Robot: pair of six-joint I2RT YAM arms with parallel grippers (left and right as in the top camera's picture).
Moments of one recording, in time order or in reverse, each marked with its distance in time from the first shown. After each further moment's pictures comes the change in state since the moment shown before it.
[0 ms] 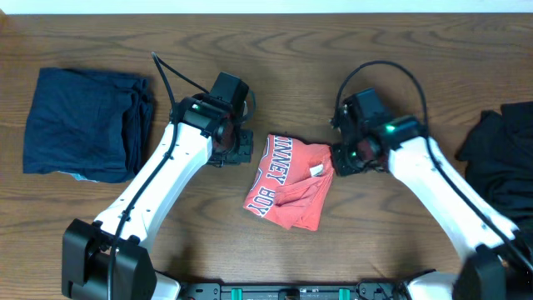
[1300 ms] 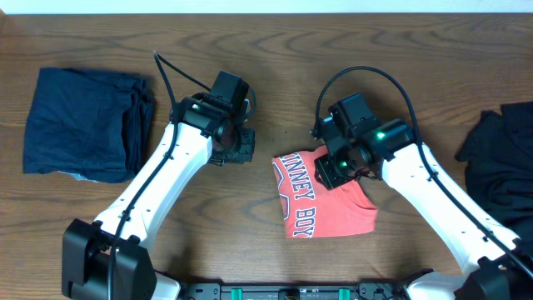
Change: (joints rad) left arm 0.000 0.000 -0.001 0.022 0.016 0.034; right arm 0.101 -0.003 0.034 -0.118 -0.051 -0.092
